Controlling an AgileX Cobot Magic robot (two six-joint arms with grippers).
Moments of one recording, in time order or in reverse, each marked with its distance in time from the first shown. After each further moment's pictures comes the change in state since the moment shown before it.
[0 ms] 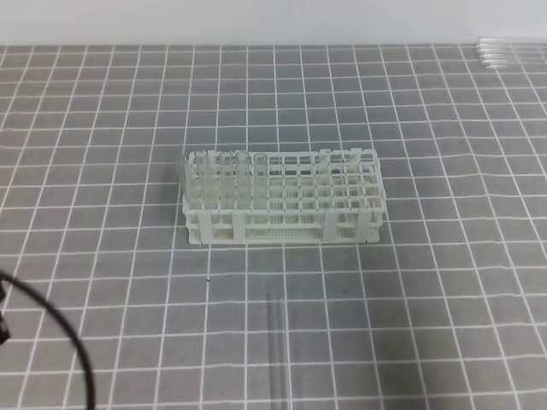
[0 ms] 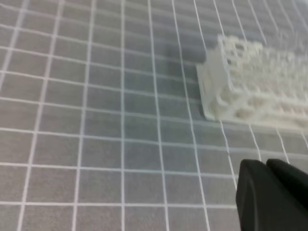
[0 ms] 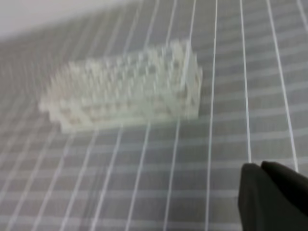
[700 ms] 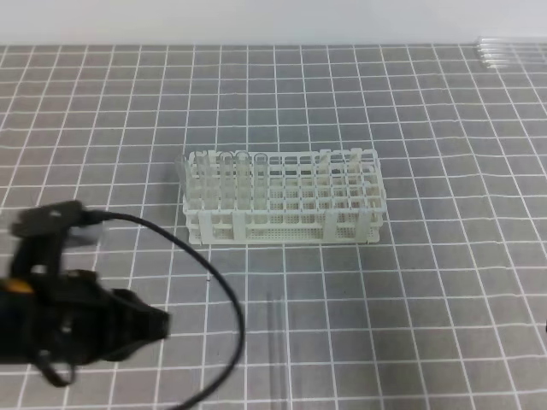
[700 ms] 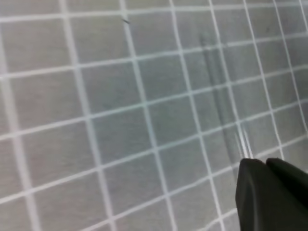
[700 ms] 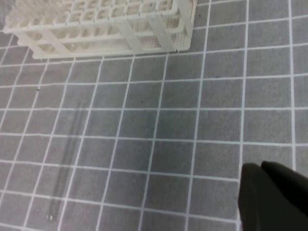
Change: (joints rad) left arm -0.278 0.592 -0.185 -0.254 0.160 0.231; right arm 0.000 0.271 -0.135 -0.092 0.184 -0.040
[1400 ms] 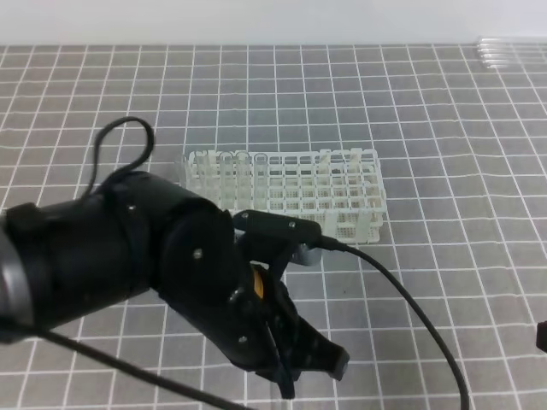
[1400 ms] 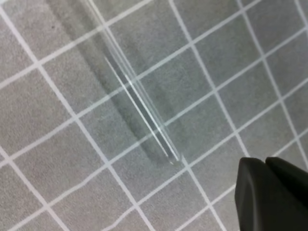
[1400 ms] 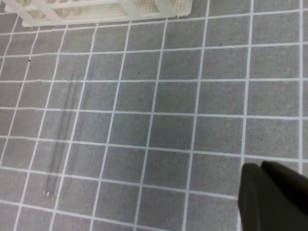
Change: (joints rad) left arm -0.524 0.428 -0.402 0.338 0.141 -0.417; right arm 0.000 0.062 0.000 0.002 0.036 -0.014
